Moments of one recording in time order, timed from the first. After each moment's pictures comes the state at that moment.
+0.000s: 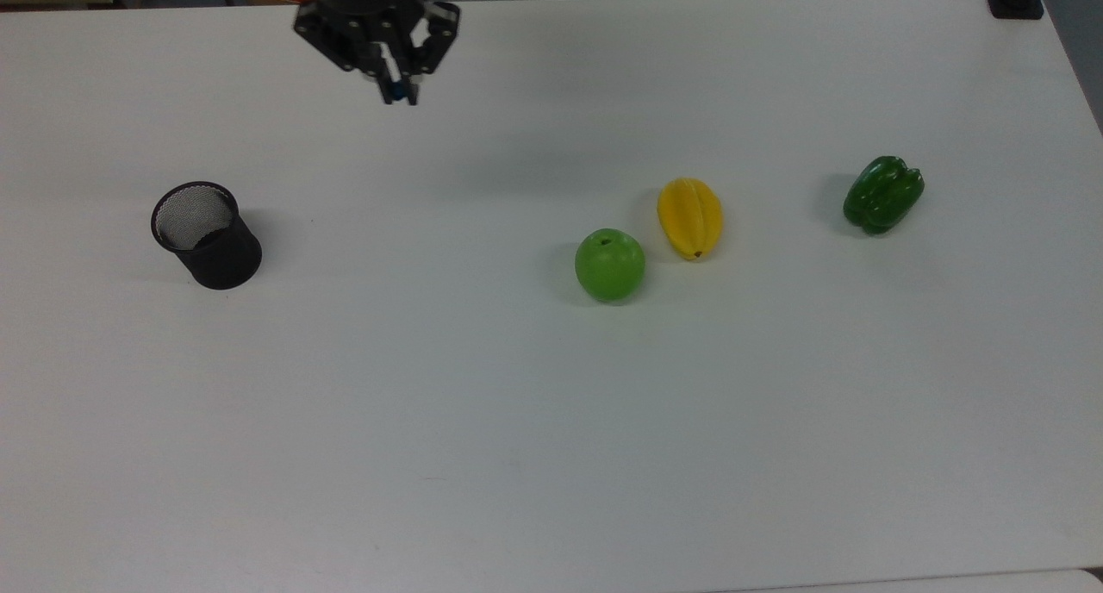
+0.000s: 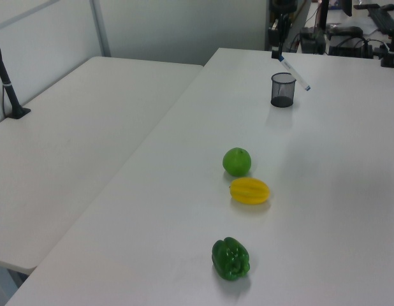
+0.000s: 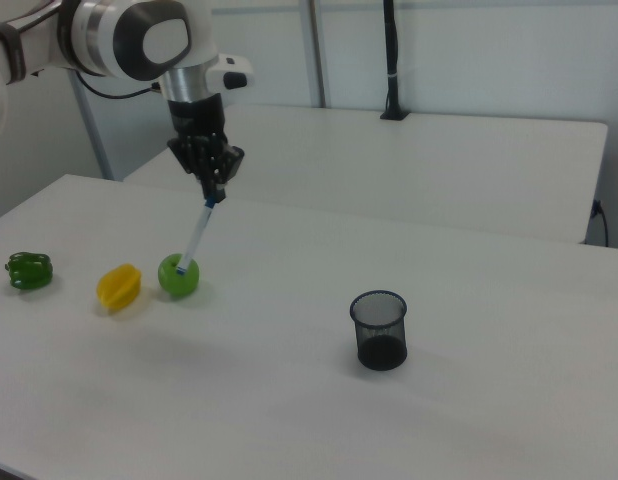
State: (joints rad) arm -0.01 0.24 0.02 -1.39 0.05 1.67 0.00
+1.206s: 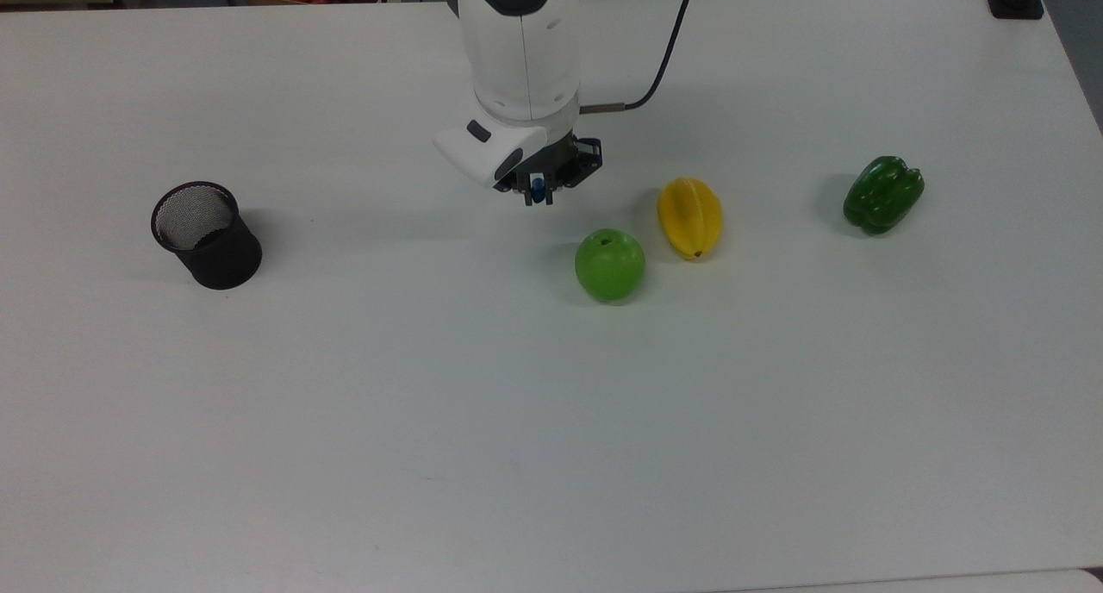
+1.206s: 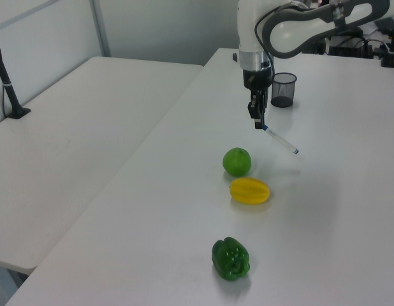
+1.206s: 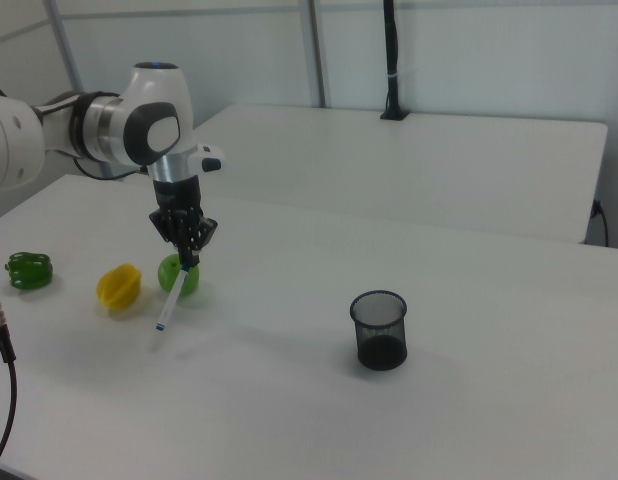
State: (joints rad) arm 0.17 0.41 0.02 -1.52 0.03 1.85 0.06
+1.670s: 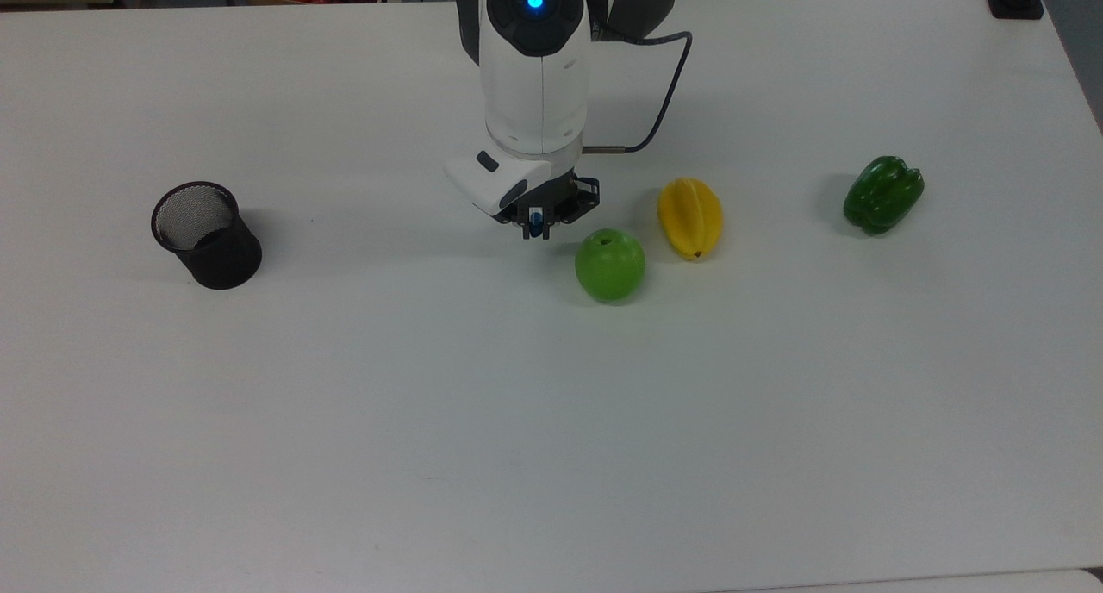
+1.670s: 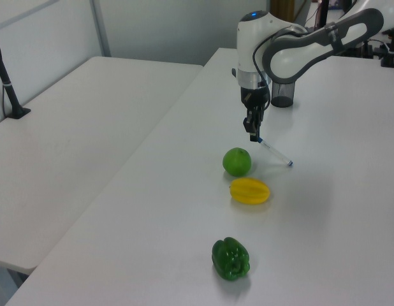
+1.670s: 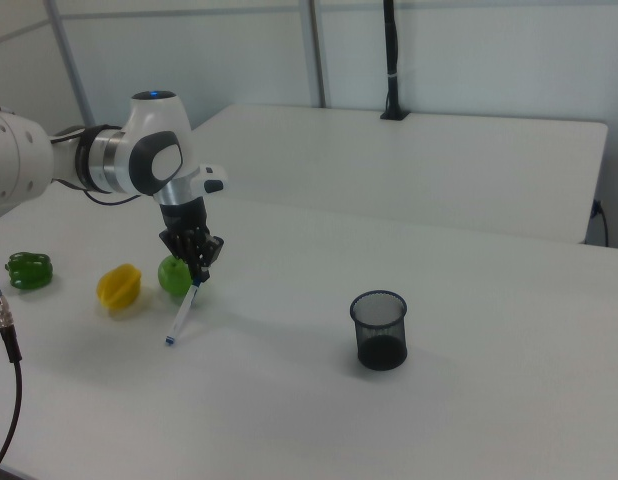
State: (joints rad) arm 0.18 0.44 0.02 -1.61 -0.02 2.03 0.14
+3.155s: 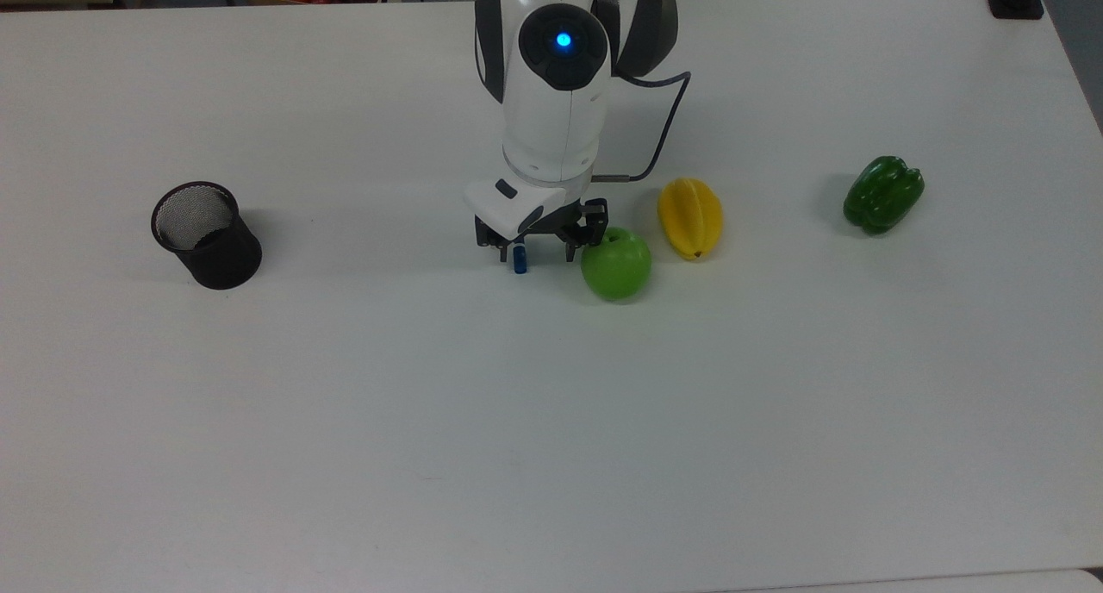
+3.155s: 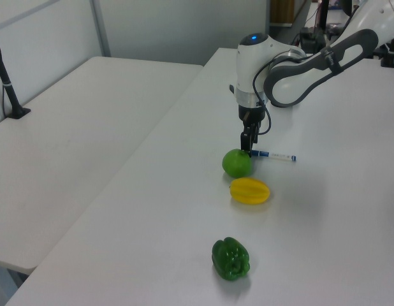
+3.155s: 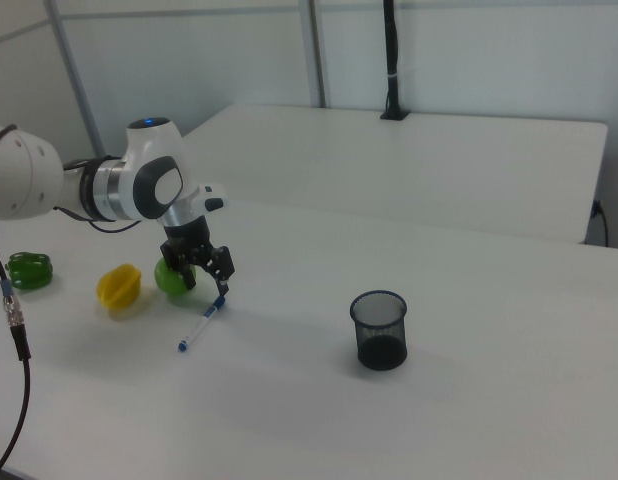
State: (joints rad) arm 0.20 0.49 0.02 -1.66 -0.10 2.17 0.16
